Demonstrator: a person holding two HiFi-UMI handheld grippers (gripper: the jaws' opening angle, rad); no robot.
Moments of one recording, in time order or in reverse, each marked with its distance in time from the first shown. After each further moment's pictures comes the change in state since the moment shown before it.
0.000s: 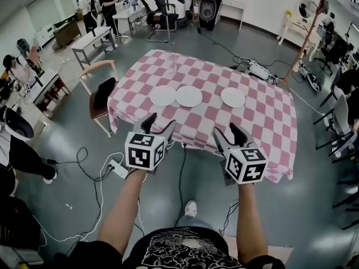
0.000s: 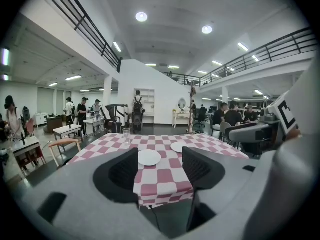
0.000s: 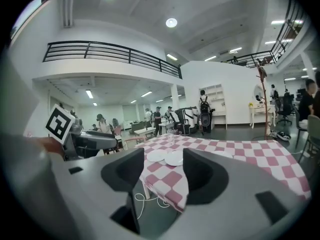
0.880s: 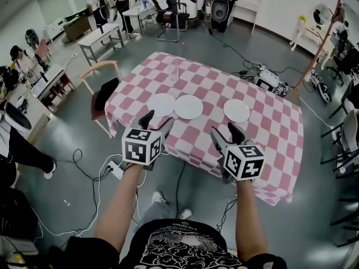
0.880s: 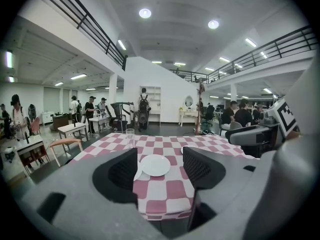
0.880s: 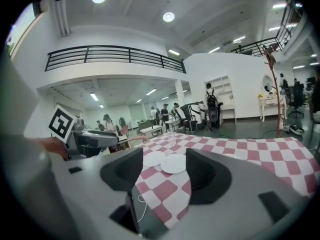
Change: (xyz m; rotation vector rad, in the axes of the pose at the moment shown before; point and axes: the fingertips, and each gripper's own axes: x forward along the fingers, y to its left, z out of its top) left arm 0.092 0.032 0.018 -0.025 0.030 0.075; right arm 0.094 -0.065 0.008 0.035 0.038 0.113
